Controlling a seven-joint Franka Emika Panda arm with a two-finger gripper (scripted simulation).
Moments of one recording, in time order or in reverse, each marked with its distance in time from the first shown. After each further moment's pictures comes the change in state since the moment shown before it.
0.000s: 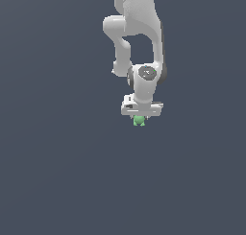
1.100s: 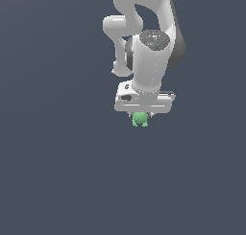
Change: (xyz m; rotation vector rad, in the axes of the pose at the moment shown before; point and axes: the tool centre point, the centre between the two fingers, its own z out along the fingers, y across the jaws) arm 0.099 0.015 -0.152 0.001 0.001 0.001
